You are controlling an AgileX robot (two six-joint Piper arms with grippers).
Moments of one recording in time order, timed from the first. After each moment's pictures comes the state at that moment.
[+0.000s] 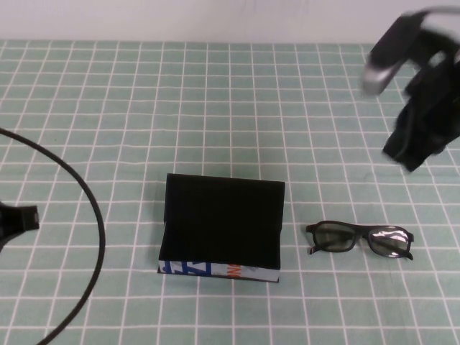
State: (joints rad) right arm 0.28 1.57 -1.51 0.19 1.23 -0.73; left arm -0.19 0.91 -0.76 -0.16 0.80 -0.15
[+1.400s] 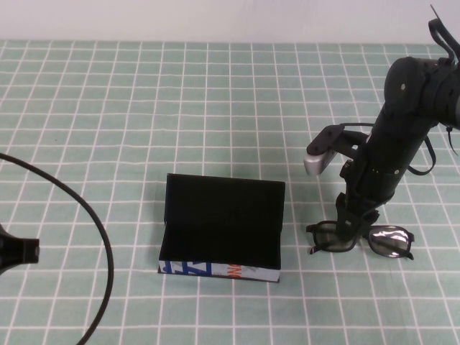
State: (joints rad) right arm 0.29 2.01 -1.52 0.27 1.22 -0.83; left arm -0.19 0.91 -0.76 -0.16 0.93 -0.05
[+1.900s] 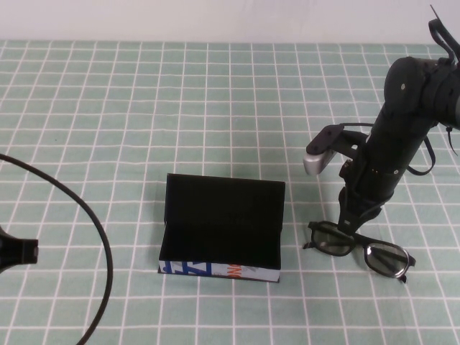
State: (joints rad) right arm 0.29 2.01 -1.52 0.27 1.22 -0.83; left arm -0.19 0.91 -0.76 -0.15 0.93 -0.05
